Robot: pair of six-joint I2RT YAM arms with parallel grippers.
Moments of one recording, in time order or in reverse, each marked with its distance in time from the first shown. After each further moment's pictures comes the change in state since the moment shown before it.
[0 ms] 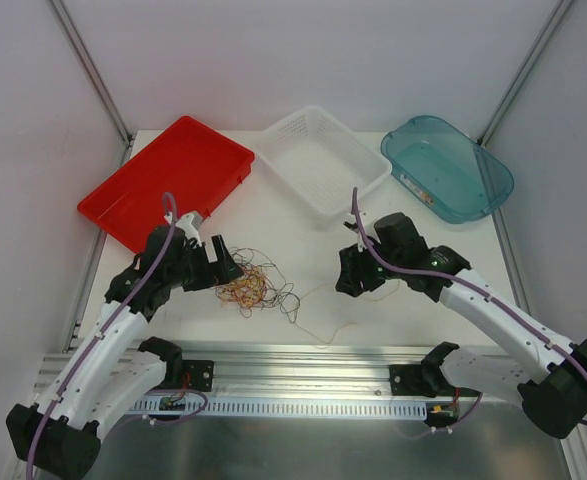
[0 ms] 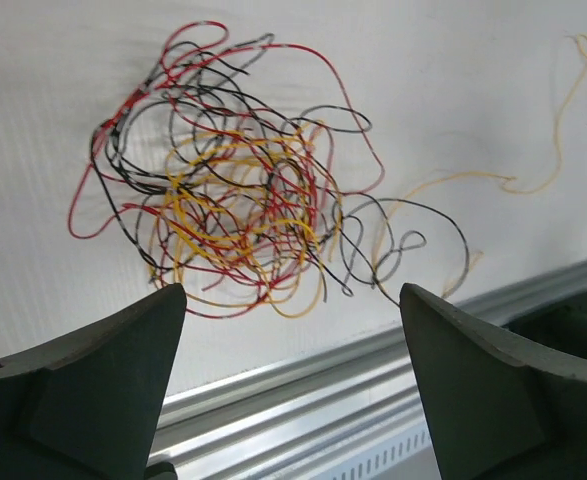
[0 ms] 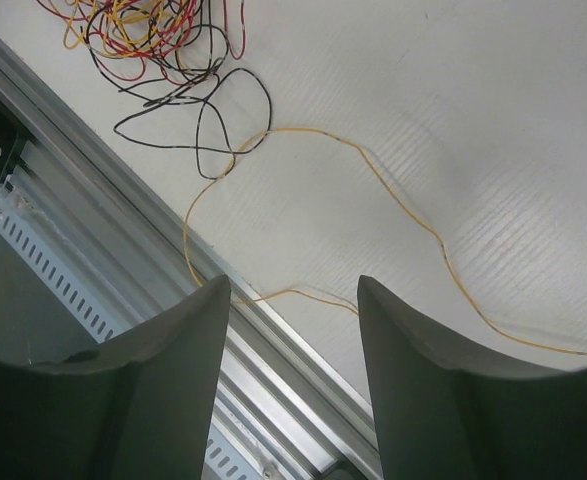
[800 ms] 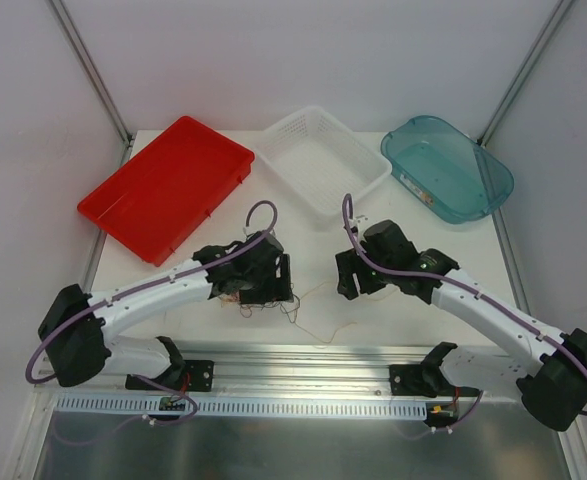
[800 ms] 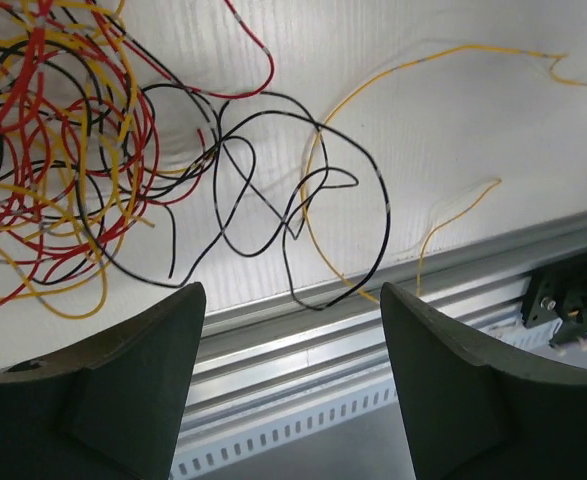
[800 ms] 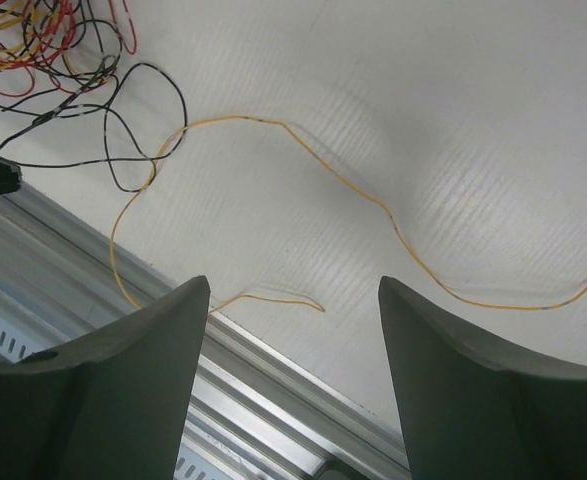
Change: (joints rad) left arm -0.566 0.447 0.191 -0.006 -0.187 -0.332; right arm 0.057 0.037 -0.035 -0.002 0.203 0.080
